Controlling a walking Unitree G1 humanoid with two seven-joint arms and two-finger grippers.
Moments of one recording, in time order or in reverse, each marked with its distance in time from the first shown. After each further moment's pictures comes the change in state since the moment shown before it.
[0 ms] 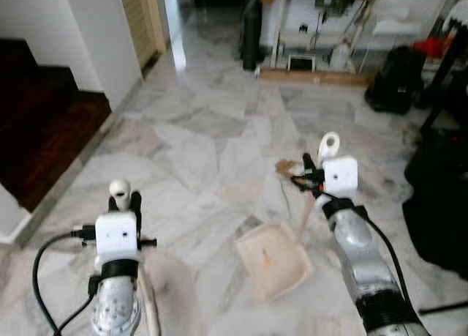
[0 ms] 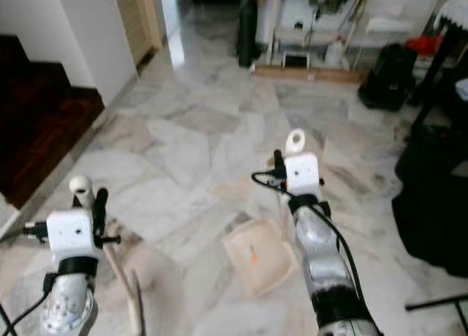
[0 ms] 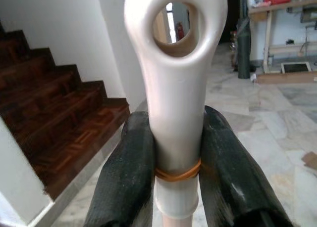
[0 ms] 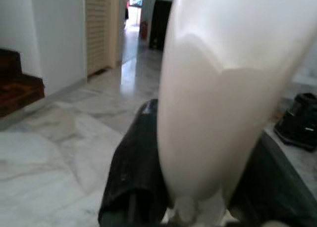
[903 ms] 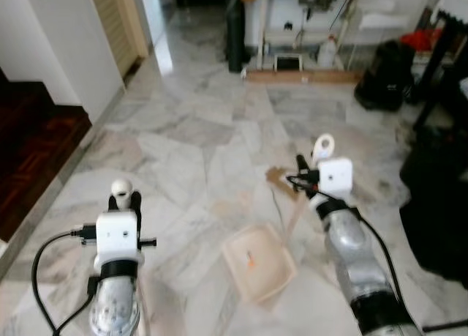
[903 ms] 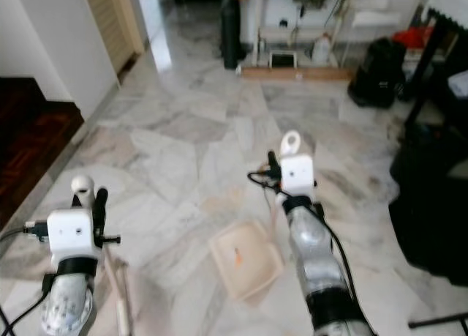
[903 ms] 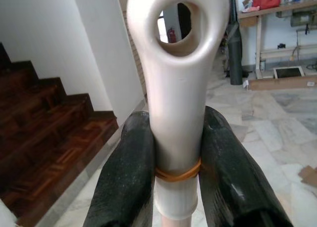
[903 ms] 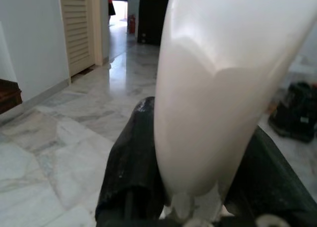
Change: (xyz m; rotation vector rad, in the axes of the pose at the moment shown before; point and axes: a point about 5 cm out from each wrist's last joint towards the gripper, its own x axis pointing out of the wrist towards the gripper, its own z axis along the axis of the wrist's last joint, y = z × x) left arm 0.001 -0.006 0.005 -0.011 -0.015 -0.025; right arm -0.004 -0.010 -0.007 0.009 0.028 -0.030
